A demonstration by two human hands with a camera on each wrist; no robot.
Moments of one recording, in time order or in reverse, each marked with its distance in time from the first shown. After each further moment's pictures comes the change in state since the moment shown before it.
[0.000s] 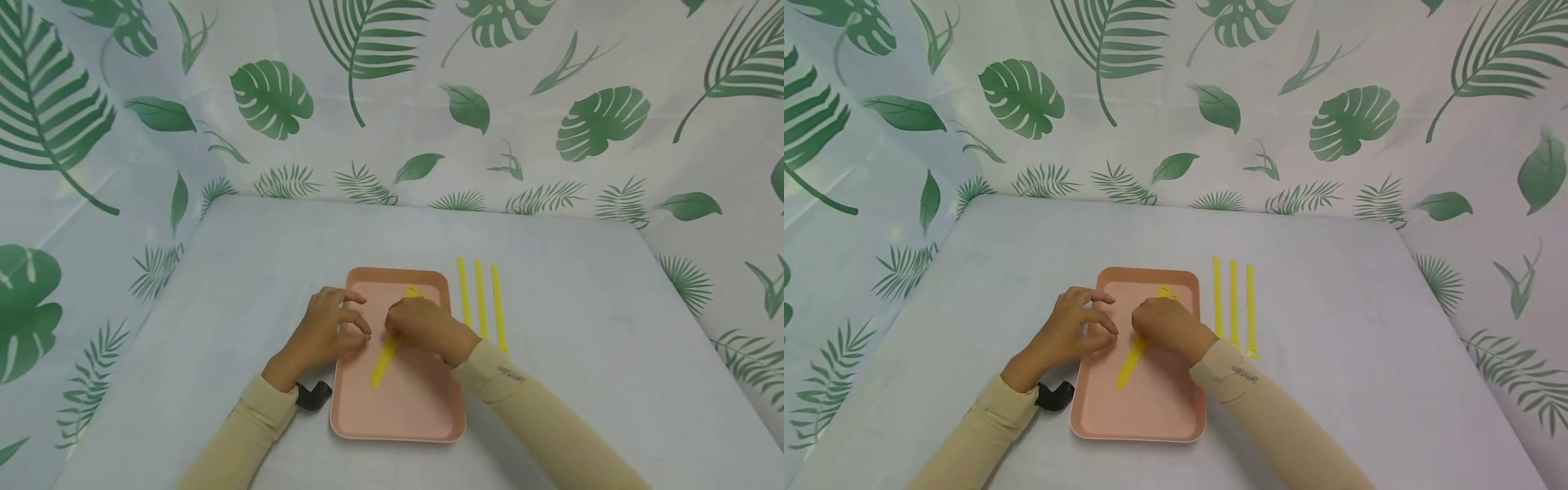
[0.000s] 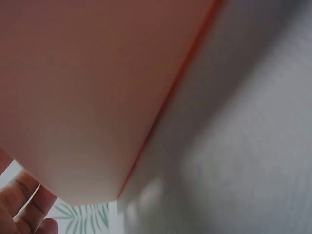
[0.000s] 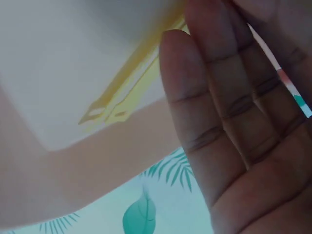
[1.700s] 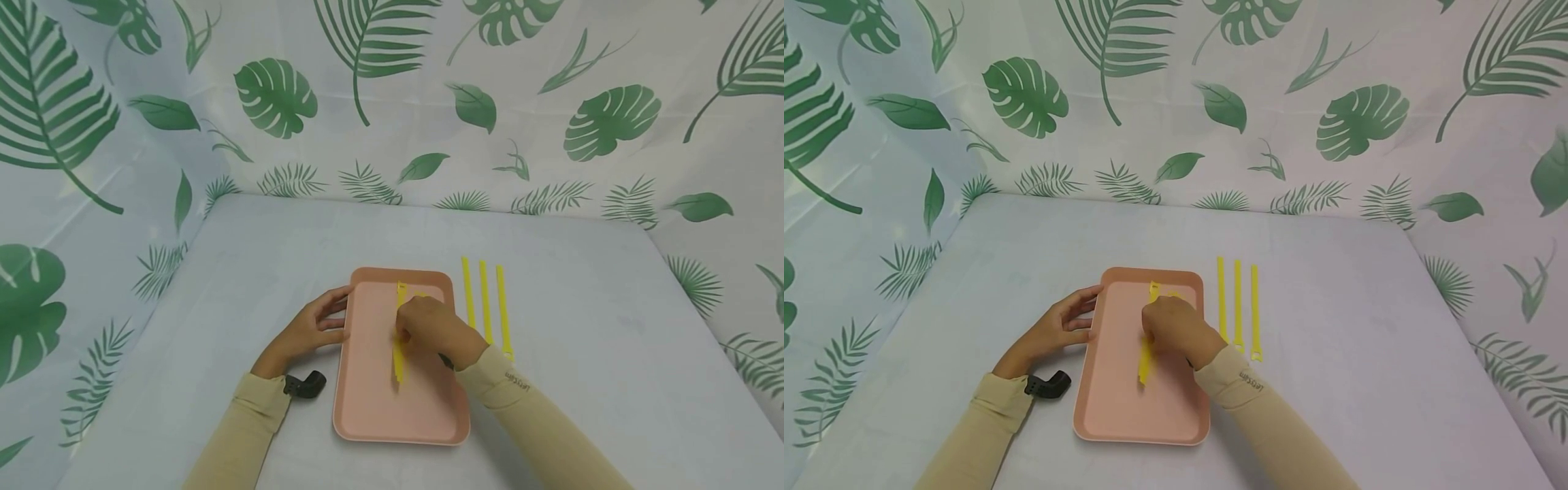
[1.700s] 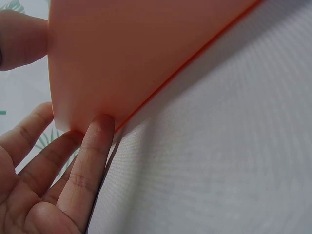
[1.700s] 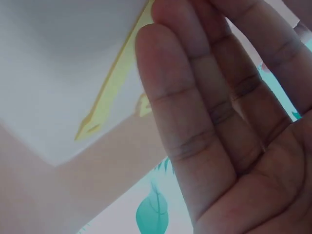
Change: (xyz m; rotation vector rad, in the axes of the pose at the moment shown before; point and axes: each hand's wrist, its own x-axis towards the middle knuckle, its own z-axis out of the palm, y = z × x) left_hand -0.016 -0.049 -0.009 -0.881 -0.167 -0.246; right_hand 0.000 0.008 0.006 0.082 0.019 0.039
